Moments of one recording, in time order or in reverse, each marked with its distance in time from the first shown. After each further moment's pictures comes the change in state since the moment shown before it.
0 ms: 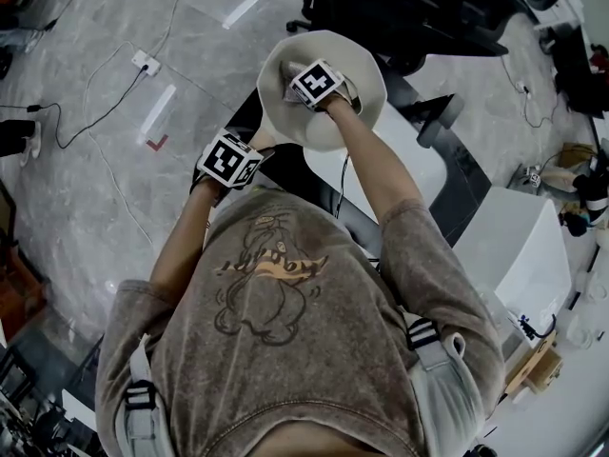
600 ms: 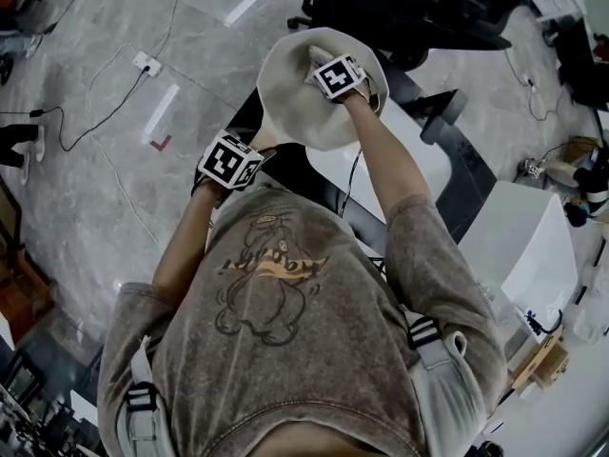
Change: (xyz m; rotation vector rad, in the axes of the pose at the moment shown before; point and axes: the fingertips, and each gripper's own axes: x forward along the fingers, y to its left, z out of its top) left arm -0.003 0.000 -0.001 -0.008 0.003 -0.008; right arm -0.022 -0.074 -0.036 0.094 0.035 -0.249
